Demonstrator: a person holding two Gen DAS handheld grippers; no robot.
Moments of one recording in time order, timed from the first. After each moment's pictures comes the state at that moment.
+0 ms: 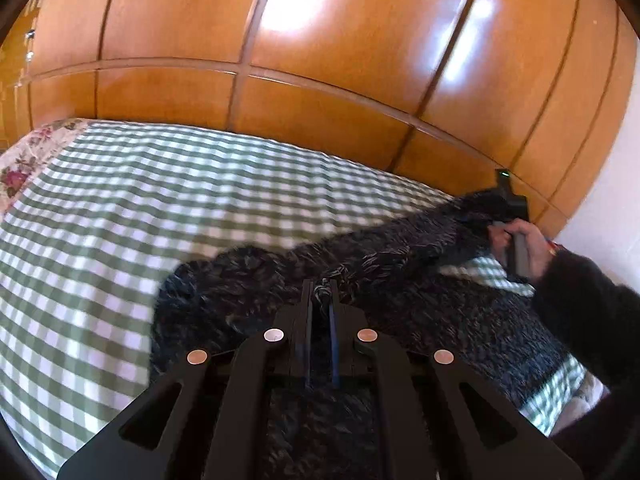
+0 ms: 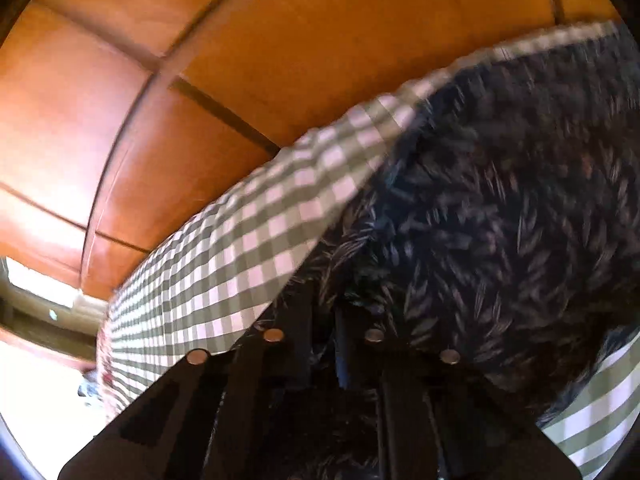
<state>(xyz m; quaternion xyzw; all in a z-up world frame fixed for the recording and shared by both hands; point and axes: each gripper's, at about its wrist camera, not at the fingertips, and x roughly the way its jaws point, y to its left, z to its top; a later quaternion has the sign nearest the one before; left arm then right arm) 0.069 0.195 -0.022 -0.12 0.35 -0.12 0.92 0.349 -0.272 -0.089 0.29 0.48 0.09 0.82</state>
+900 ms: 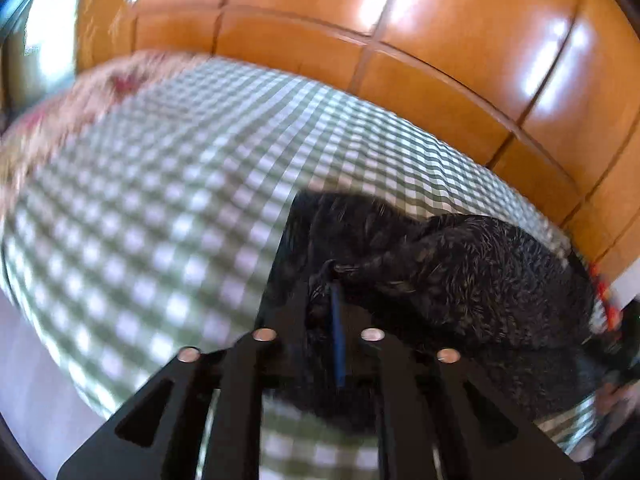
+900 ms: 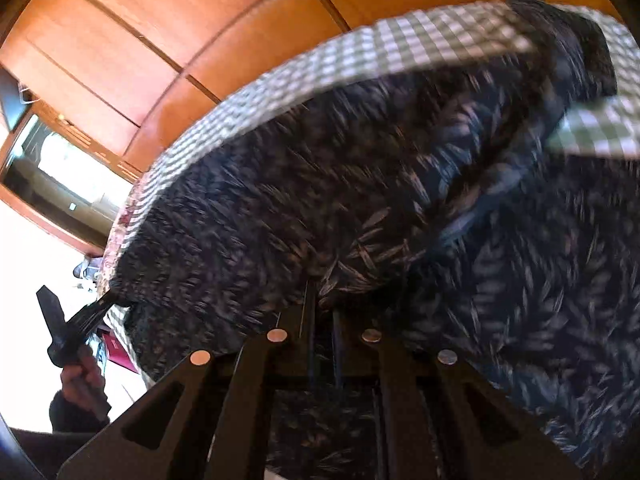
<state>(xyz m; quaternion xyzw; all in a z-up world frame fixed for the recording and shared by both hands) 0.001 0.257 -0.071 -0.19 0.40 0.03 0.89 0.092 -0.250 -0.111 0.22 0.51 0.20 0.81</state>
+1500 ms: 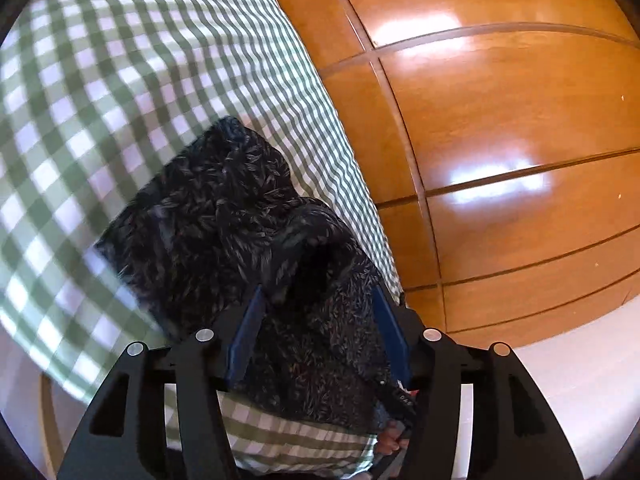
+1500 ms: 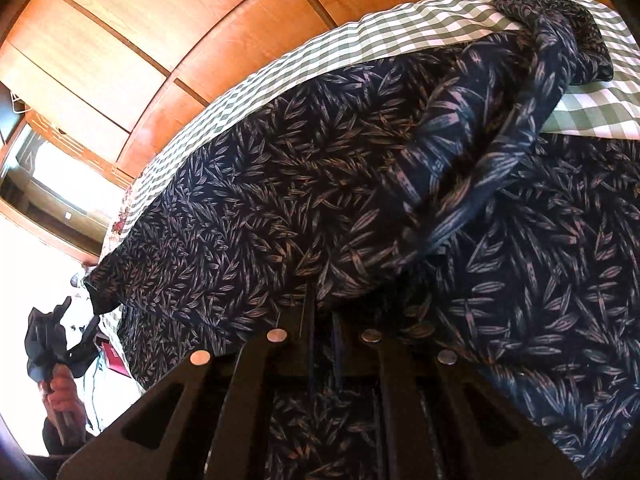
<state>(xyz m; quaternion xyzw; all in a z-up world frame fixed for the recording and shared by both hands) -0.022 0.256 -0.075 -0.51 0.36 -0.10 0.77 0.101 -0.254 -0.116 0.23 0.50 0.19 0.81</state>
